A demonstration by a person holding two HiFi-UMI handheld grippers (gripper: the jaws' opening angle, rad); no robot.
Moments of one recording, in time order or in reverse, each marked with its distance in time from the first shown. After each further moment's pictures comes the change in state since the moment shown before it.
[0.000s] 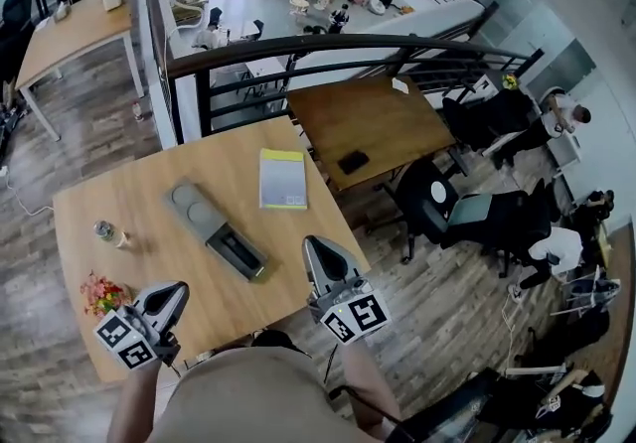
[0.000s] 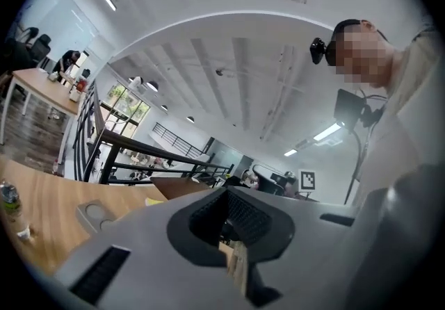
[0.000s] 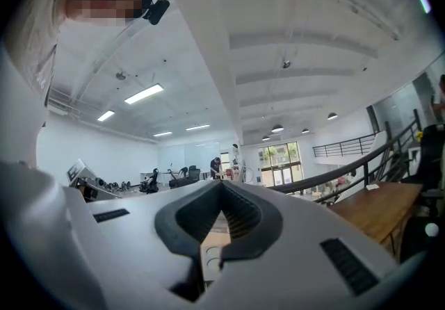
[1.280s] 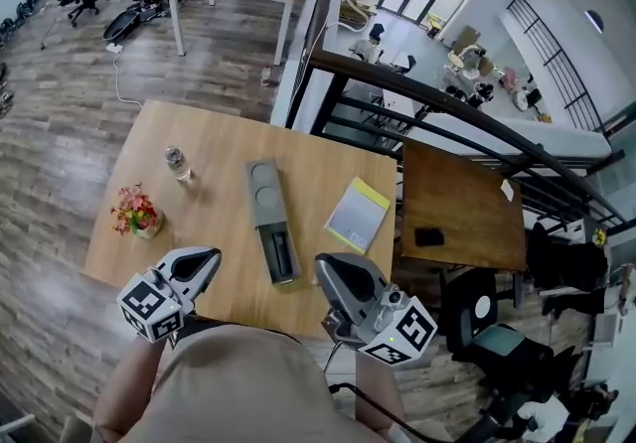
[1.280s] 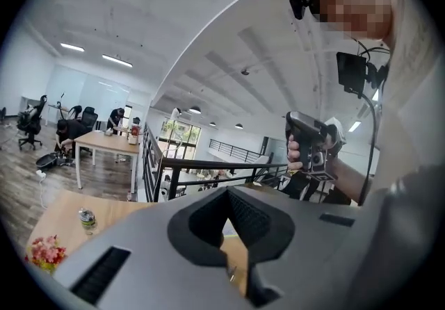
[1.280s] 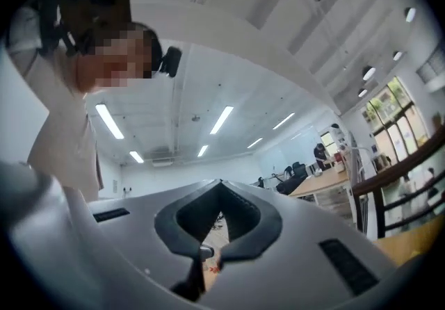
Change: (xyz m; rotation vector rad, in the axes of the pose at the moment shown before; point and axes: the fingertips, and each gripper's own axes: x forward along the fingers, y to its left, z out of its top) left arm 0.014 0.005 0.004 0.156 -0.057 0.550; right arm 0.055 0.069 0.077 0.277 -0.024 0.901
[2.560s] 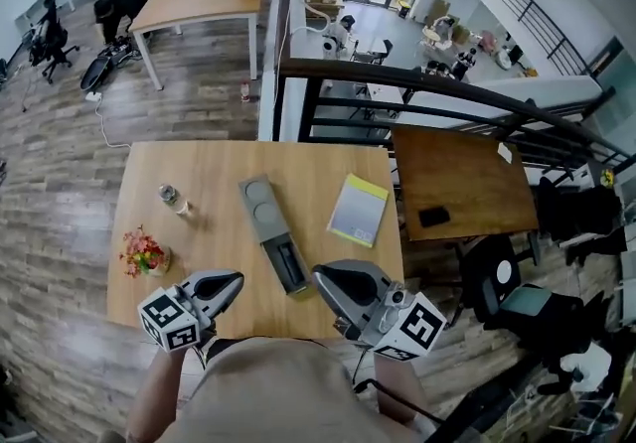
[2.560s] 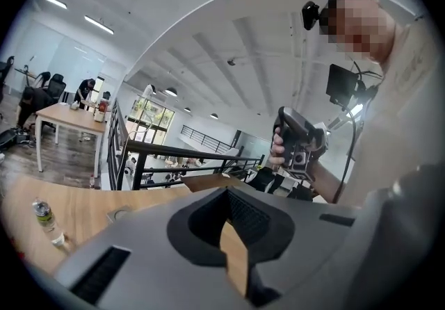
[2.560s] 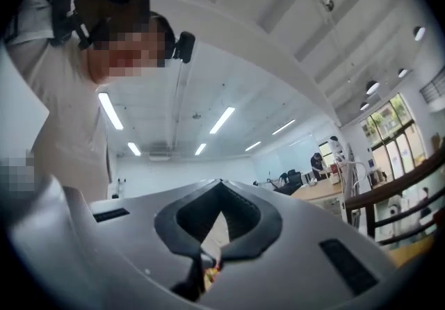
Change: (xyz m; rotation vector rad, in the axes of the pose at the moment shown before) left arm 0.032 -0.028 -0.006 -0.058 0.110 -0.273; right arm -0.010 0.001 0.017 -0.075 -0.042 -0.009
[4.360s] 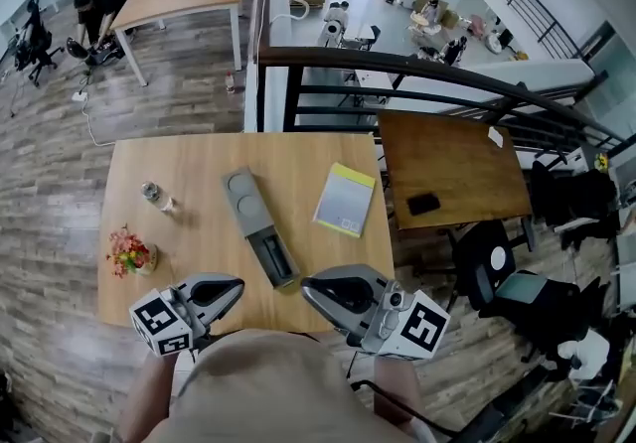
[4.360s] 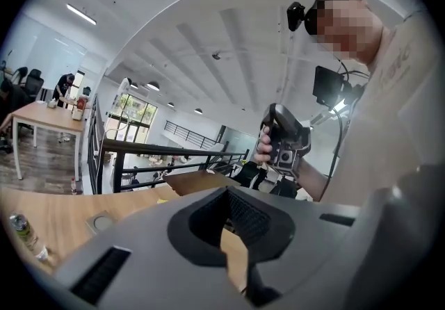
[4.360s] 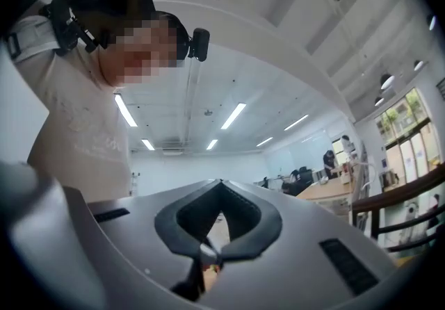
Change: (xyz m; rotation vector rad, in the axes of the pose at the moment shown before) left arm 0.028 -0.039 0.010 0.046 0.036 -0.136; right arm -0.019 0.012 0.011 -0.035 0.057 0.083
